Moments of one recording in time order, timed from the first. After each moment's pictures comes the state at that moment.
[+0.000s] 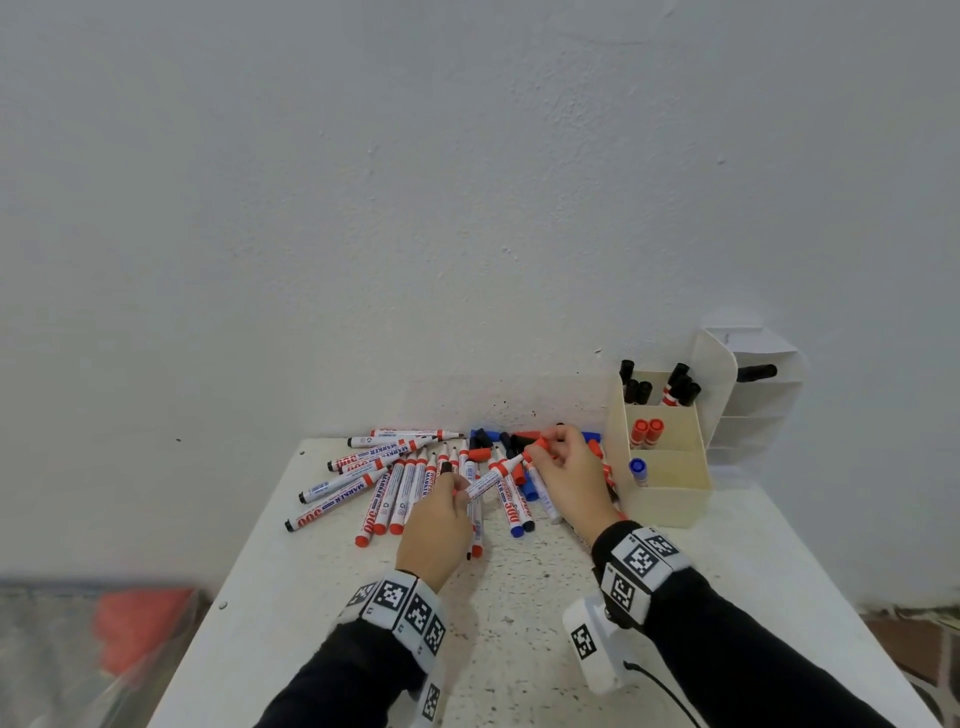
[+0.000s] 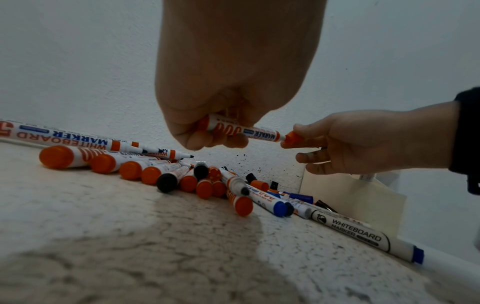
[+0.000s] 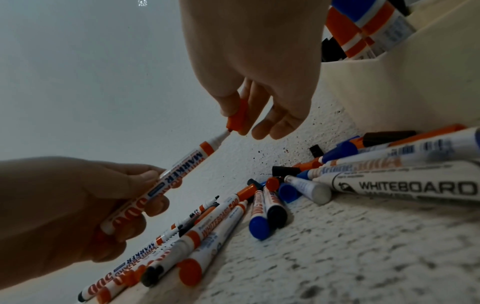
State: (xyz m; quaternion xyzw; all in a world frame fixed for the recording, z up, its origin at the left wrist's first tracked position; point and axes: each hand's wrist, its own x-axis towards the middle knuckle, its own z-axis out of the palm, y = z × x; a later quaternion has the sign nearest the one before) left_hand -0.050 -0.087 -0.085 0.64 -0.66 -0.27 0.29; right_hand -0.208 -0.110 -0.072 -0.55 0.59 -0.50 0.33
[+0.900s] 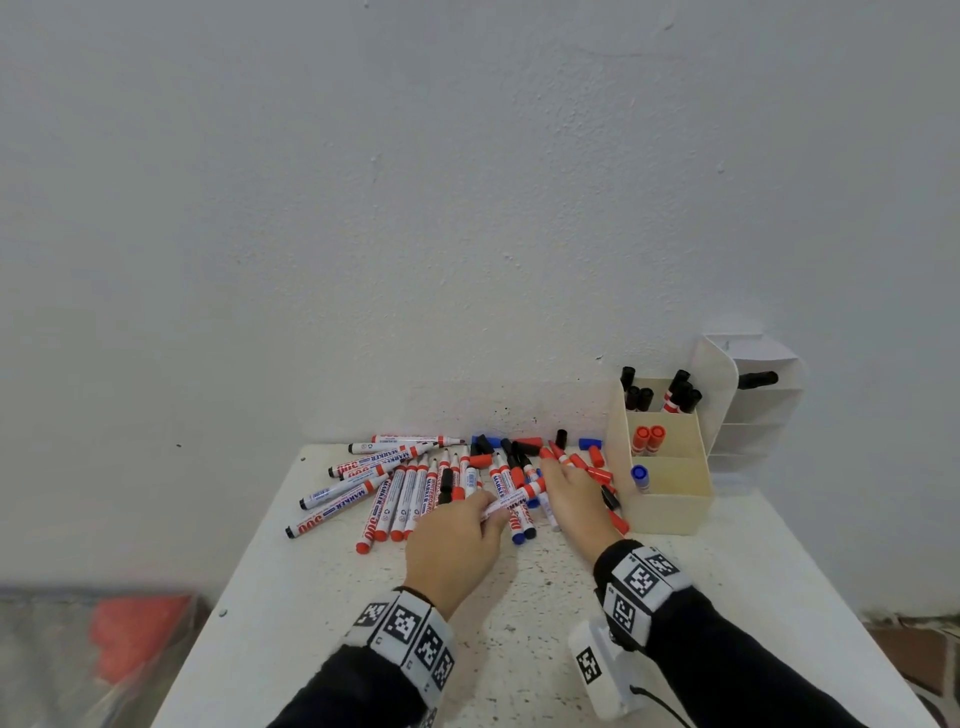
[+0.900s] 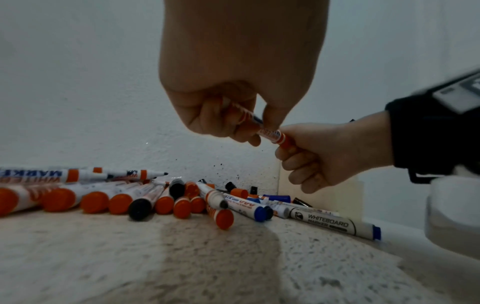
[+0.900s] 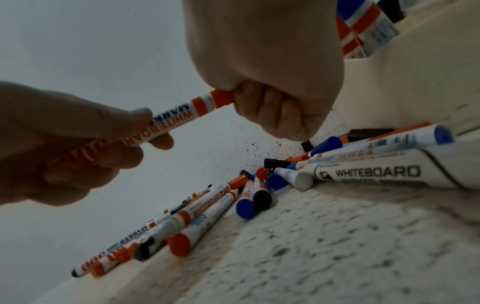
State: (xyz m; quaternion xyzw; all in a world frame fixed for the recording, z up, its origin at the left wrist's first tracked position) left_hand -0.057 -0.067 -0.061 0.60 -0.77 -0.12 0.18; right_hand -0.204 -0.100 -0.075 -0.52 0.64 -0.43 0.37
